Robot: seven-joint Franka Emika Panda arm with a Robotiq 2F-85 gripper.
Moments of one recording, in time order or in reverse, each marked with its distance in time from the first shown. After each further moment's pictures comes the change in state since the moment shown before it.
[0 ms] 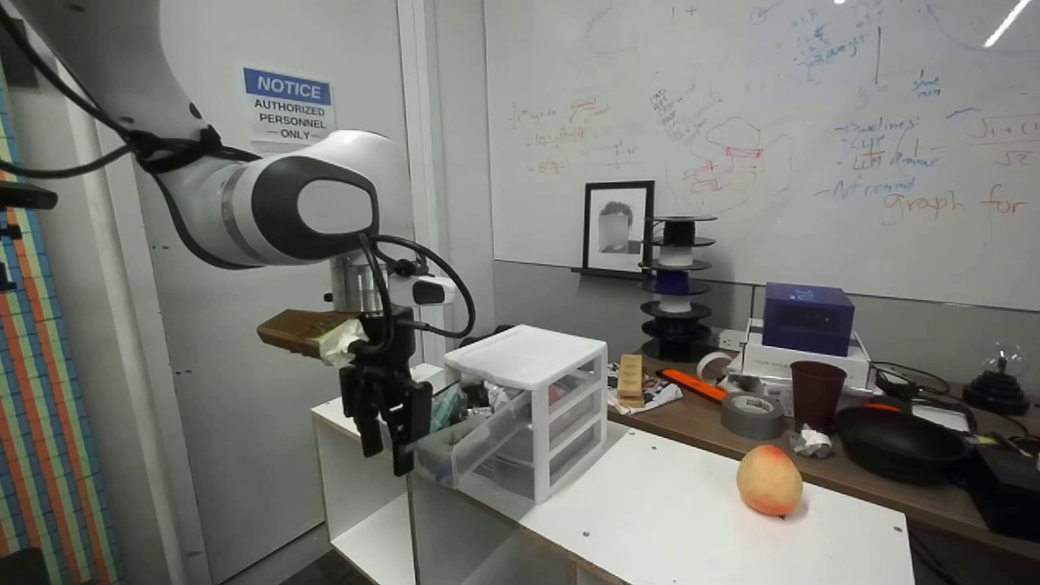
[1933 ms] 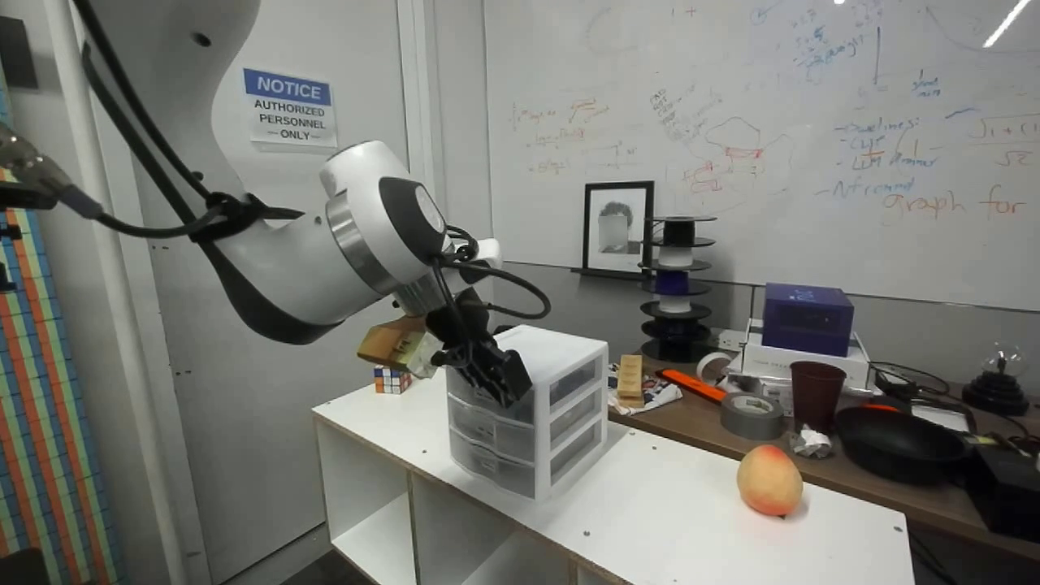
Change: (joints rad) arm 0.100 0.180 -0.253 0.175 -0.791 0.493 0.801
